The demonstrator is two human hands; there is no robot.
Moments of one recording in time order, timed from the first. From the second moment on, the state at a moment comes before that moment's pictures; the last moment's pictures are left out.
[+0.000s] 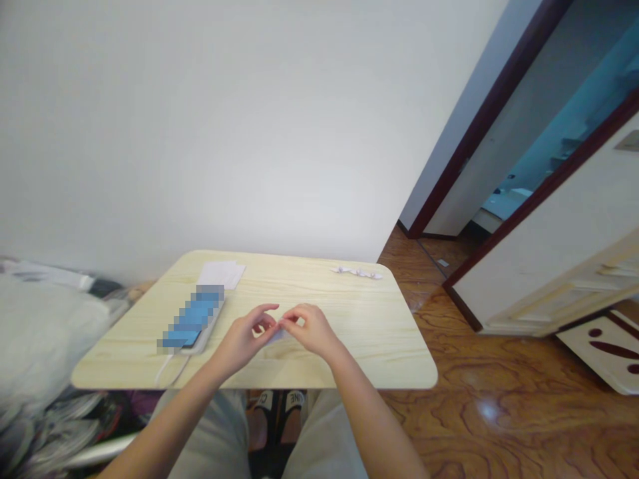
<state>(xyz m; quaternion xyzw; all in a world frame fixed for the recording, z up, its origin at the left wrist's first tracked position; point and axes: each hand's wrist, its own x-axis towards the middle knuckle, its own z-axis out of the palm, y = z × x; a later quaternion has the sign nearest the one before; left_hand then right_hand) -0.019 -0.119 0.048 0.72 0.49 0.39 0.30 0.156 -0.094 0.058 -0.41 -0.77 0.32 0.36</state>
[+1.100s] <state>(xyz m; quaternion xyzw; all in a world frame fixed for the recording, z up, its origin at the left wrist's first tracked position) -0.029 -0.130 0.052 0.65 0.49 0.45 0.35 0.171 -0.105 0.065 -0.42 -0.80 0.25 0.34</state>
